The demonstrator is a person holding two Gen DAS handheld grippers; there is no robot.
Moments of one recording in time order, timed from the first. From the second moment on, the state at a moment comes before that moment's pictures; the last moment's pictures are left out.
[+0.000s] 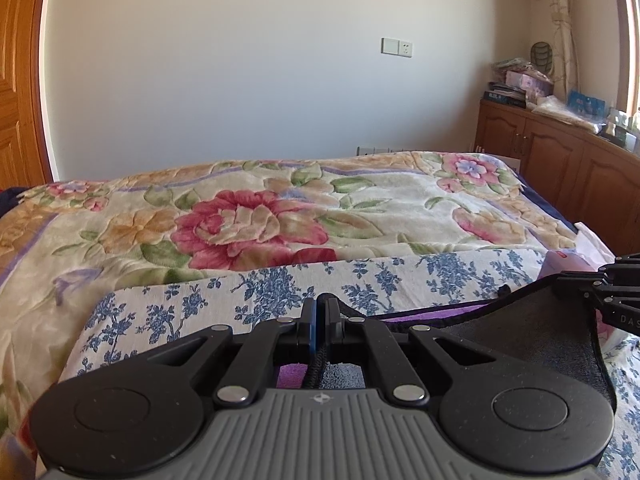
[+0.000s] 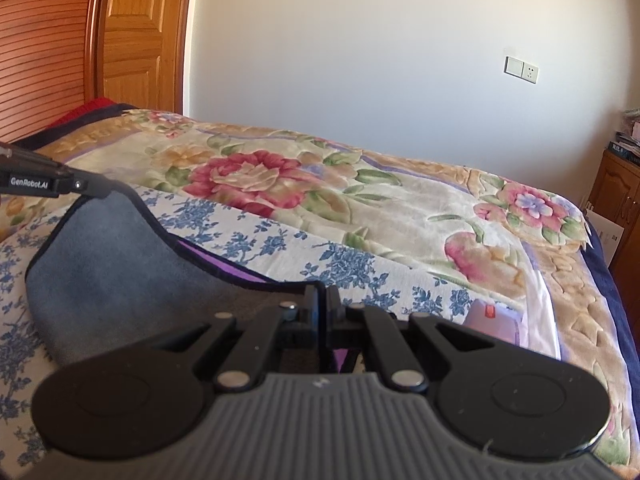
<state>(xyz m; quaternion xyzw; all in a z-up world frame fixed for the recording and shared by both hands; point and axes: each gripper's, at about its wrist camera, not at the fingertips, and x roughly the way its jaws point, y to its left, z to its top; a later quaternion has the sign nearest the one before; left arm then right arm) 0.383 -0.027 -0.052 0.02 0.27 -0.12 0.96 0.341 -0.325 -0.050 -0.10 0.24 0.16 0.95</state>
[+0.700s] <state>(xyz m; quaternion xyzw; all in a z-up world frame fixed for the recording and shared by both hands) 0.421 -0.026 -0.063 0.02 0.28 -0.10 0.96 0.380 -0.315 -0.067 -0.15 0.27 0.12 0.95</state>
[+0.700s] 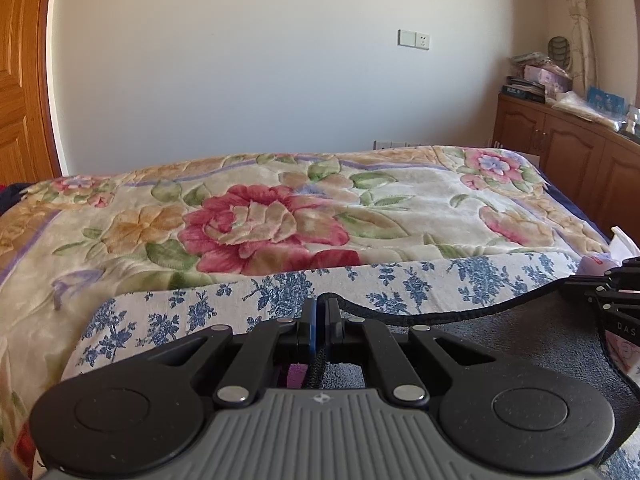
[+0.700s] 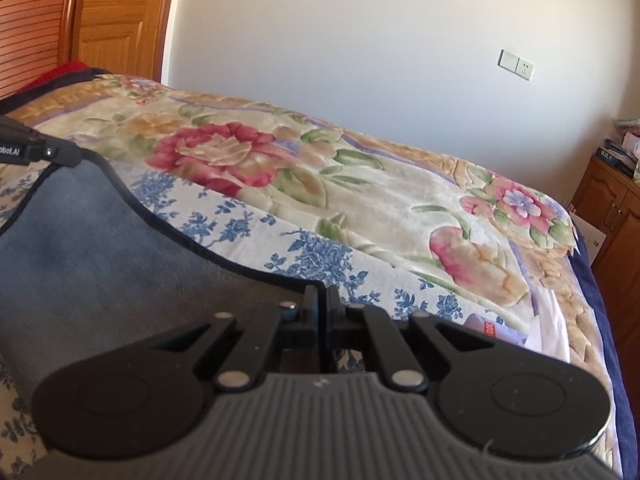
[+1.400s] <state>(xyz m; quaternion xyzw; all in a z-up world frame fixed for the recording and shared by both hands) 0.439 -0.029 -0.097 0.05 0.31 -0.08 0.95 0.393 -0.312 -0.094 -0.15 0.31 0.10 0.93</state>
